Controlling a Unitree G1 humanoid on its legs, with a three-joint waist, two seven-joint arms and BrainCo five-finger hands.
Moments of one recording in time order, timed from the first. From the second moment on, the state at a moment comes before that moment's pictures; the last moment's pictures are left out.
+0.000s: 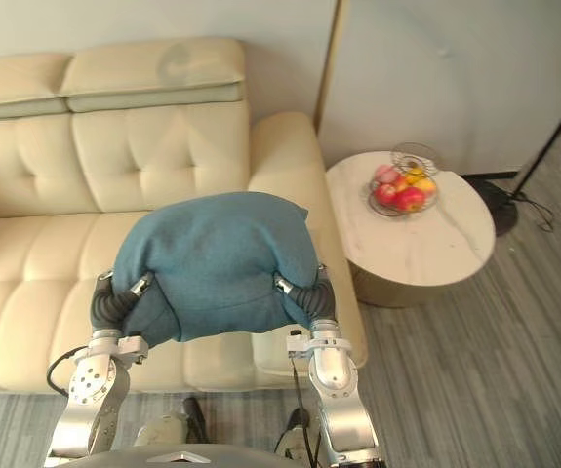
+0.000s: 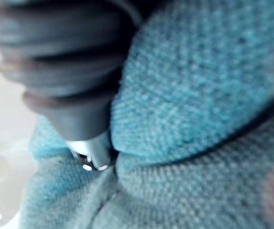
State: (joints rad) left arm 0.25 0.00 -0.15 -0.18 -0.13 -0.07 0.23; right arm 0.20 -0.10 0.09 -0.21 -0.08 -0.03 -0.17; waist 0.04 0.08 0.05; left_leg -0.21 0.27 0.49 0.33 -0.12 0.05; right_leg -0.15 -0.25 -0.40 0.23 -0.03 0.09
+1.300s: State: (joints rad) left arm 0.21 0.05 -0.22 -0.09 -0.11 -0.02 0.13; right arm 0.32 -0.08 0.04 -0.17 -0.03 0.02 -0.19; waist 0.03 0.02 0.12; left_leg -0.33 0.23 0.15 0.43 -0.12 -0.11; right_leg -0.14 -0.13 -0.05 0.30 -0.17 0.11
